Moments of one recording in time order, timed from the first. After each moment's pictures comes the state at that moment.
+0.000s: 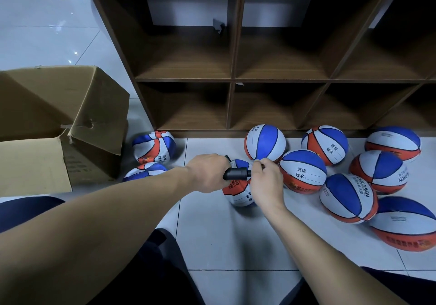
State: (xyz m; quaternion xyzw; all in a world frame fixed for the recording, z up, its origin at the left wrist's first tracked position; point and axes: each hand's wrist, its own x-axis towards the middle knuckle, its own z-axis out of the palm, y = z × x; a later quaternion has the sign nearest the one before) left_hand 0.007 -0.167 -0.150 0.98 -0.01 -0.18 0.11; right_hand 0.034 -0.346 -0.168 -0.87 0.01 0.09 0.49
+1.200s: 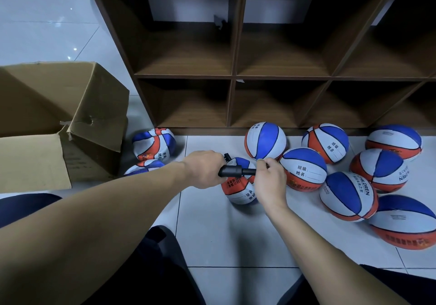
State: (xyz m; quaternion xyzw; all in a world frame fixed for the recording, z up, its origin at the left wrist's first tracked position) left_hand 0.008 -0.153 -0.158 0.98 -0.01 -0.19 0.10; right_hand 0.034 -0.351 -0.169 -0.85 0.04 0.08 0.53
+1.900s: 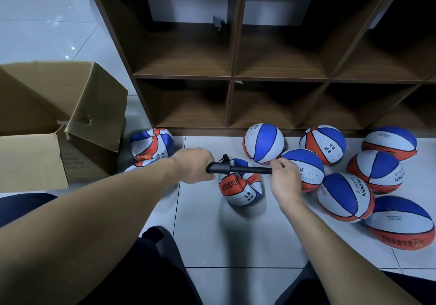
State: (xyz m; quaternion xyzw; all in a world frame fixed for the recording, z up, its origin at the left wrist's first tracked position) left_hand 0.010 -0.126 -0.159 0.97 0.00 -0.21 0.09; right_hand 0.062 -0.384 -0.168 -0.85 0.07 0.10 0.52
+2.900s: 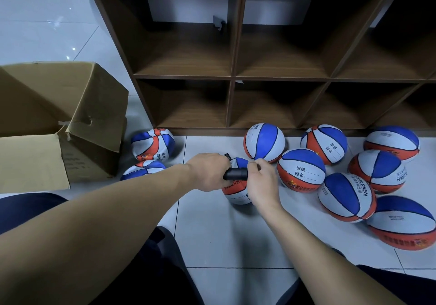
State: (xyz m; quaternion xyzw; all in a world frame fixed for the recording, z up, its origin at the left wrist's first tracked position) left_hand 0.008 -0.169 -0.151 0.97 -0.04 -0.20 0.10; right_hand 0.029 -0.340 -0.172 -0.85 0.03 0.11 0.52
